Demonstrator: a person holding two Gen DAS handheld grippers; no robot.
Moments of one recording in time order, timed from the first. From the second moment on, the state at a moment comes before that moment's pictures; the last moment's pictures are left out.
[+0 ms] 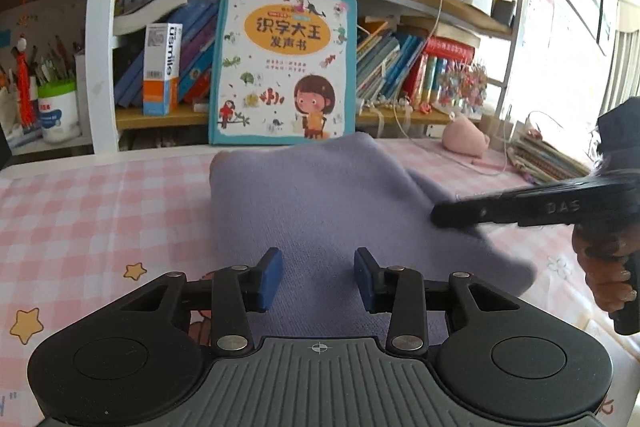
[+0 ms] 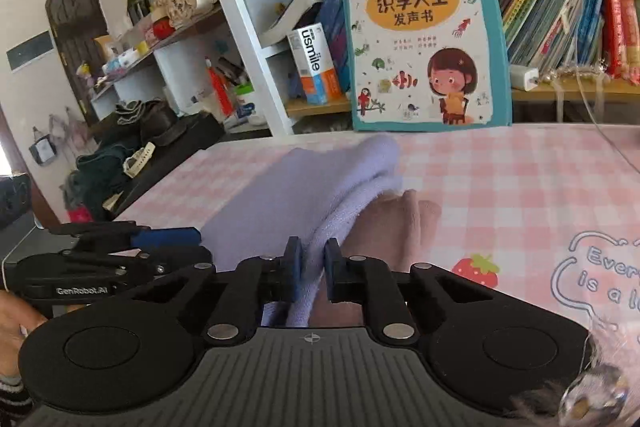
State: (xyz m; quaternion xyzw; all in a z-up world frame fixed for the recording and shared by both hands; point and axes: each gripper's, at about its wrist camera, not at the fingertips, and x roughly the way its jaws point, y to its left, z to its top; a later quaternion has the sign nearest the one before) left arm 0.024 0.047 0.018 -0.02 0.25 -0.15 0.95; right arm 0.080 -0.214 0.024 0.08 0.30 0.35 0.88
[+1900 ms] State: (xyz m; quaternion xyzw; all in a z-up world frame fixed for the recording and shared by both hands) left arm 0.057 0.086 0.010 -0.15 0.34 -0.18 0.91; right arm 0.096 -0.226 -0.002 0.17 0.41 0.32 0.84
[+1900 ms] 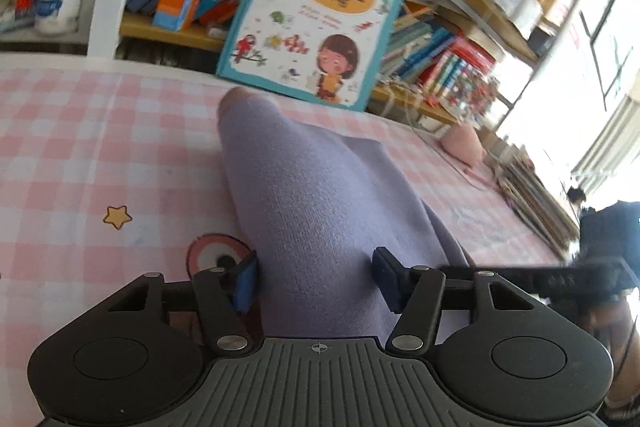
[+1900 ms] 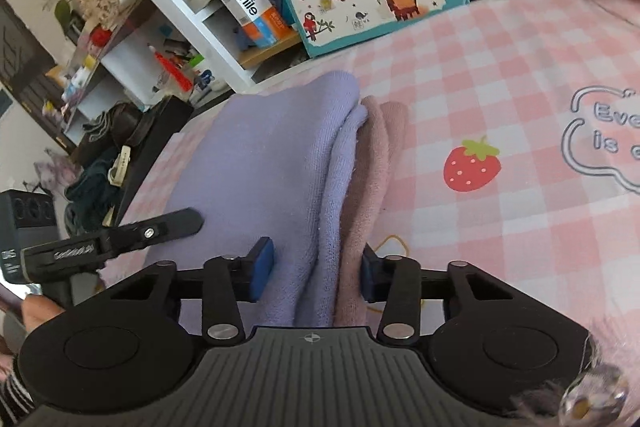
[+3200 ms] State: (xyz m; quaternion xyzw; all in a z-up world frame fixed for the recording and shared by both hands) left arm 0.031 0.101 -0.020 -0.28 0.36 -0.21 0.86; right arm 0.059 -0.243 -0.013 0.22 0.43 0.33 0.81
